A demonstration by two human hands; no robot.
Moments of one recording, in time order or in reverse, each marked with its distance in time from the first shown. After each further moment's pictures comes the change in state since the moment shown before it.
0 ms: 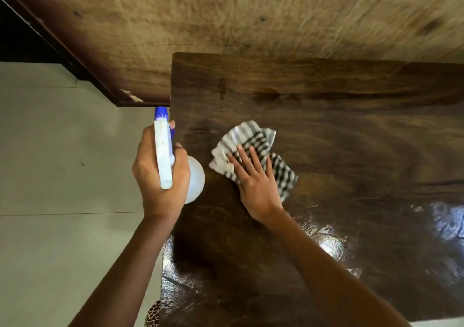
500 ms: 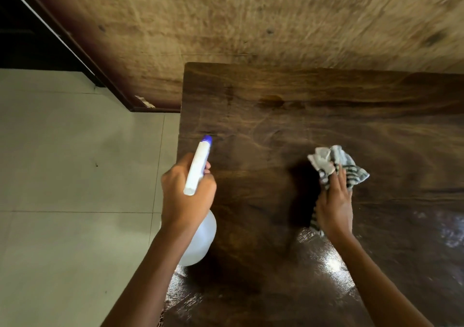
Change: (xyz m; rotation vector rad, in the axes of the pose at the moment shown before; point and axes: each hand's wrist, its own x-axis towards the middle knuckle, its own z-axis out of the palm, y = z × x) left_hand -0.021 0.033 -0.016 0.009 -0.302 -0.285; right_hand -0.066 0.080 -0.047 0.366 0.336 0.596
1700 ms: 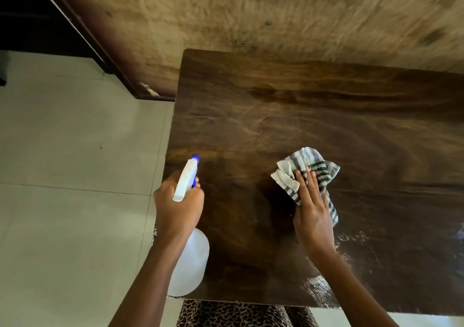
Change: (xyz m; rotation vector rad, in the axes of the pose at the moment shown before) left_hand -0.074 0.001 0.018 -0.069 0.051 -0.456; right_hand -0.060 0.027 -0.025 -0.041 -0.104 -0.362
